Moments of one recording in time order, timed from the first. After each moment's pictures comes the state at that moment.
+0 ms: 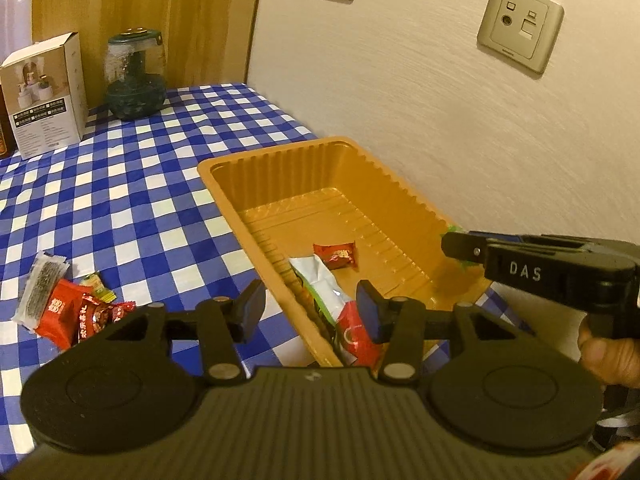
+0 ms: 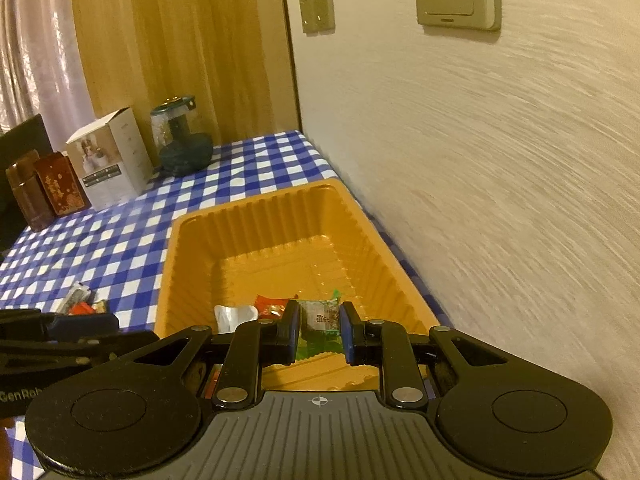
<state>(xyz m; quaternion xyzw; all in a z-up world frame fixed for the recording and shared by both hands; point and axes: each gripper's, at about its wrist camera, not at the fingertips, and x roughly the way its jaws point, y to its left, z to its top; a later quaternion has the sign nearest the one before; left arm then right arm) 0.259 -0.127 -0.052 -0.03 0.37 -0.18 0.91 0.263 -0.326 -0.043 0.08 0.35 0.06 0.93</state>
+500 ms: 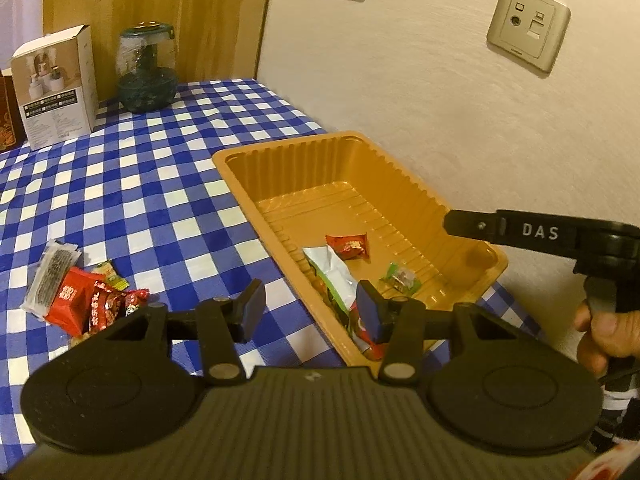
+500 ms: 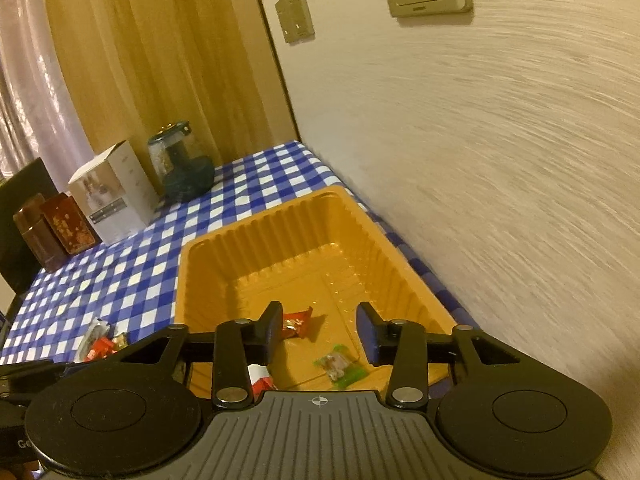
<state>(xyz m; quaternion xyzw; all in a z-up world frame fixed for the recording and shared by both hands) 0.253 -0.116 -0.056 -0.03 0.37 -0.17 0.91 0.267 -0.337 -0.043 0.15 0.34 0.06 0.93</state>
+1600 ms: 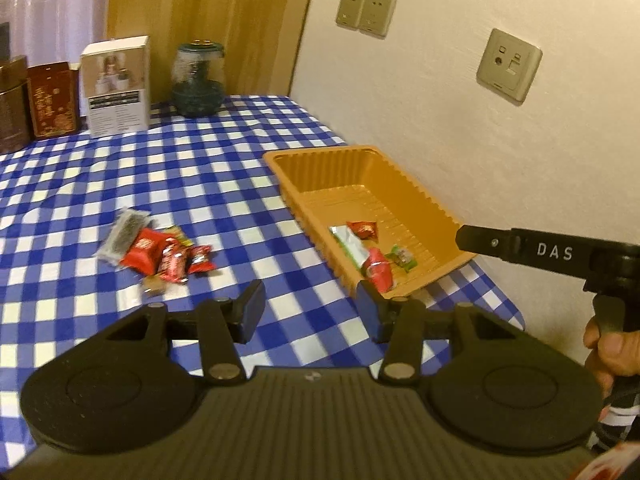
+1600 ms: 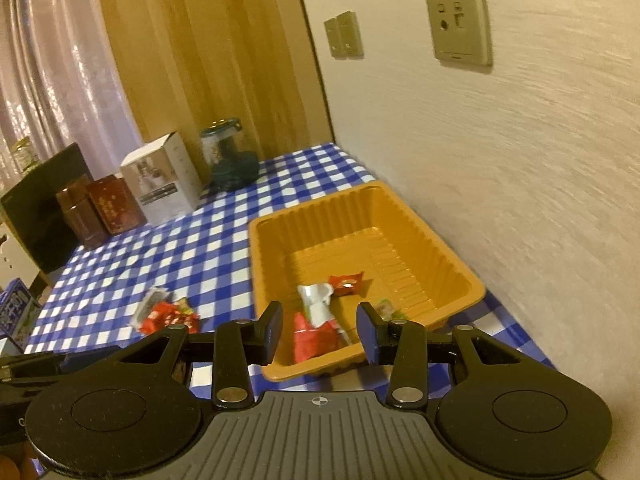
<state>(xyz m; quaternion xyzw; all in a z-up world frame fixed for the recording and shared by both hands) 0.157 -0.060 -0.018 -0.06 0.35 -0.13 0.93 0.185 -0.293 -0.002 0.13 0.33 0.09 0.93</state>
